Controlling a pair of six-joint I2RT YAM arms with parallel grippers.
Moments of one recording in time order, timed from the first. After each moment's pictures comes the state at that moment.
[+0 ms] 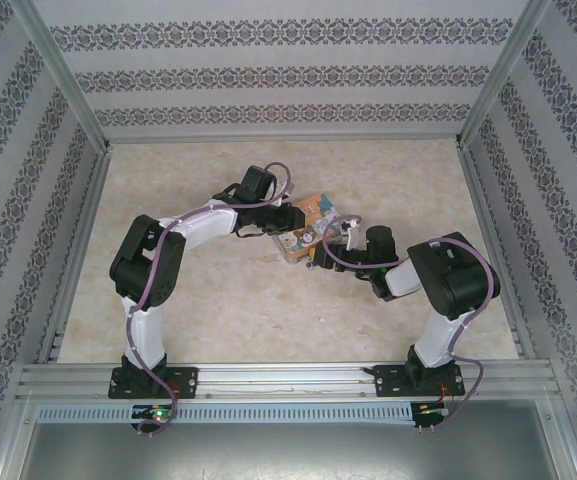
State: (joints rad) left arm -0.49 1.97 1.36 -0.24 0.61 -0.63; right arm 0.31 1.79 0.44 0.89 -0.71 0.58
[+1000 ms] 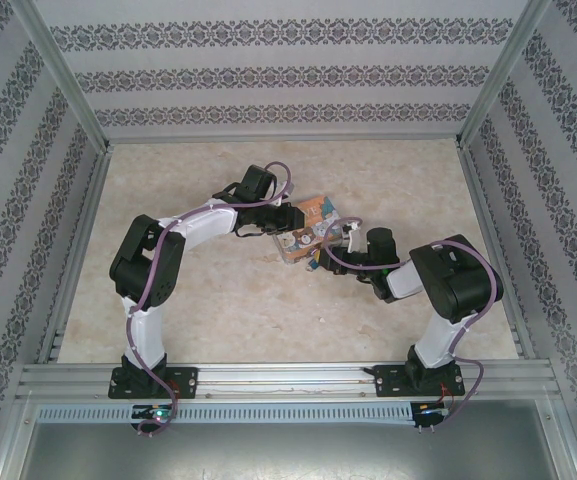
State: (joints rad) left arm -0.49 1.97 1.38 -0.26 0.60 -0.61; right arm 0.31 1.76 0.42 0.84 -0.68 0.57
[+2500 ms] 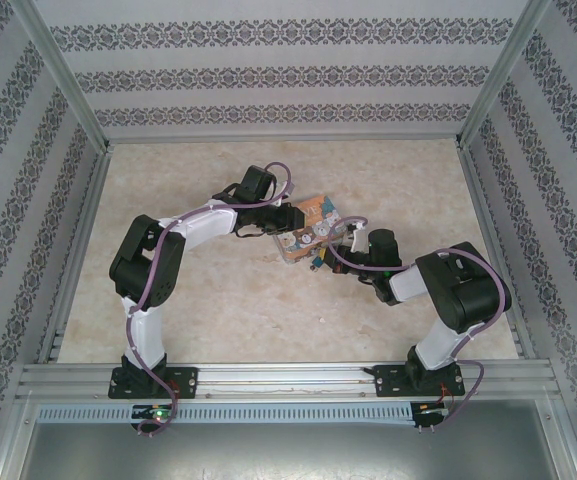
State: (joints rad) left arm -0.49 1.97 1.36 -0.24 0.60 -0.61; right arm 0.30 1.69 0.39 0.80 -0.59 0.64
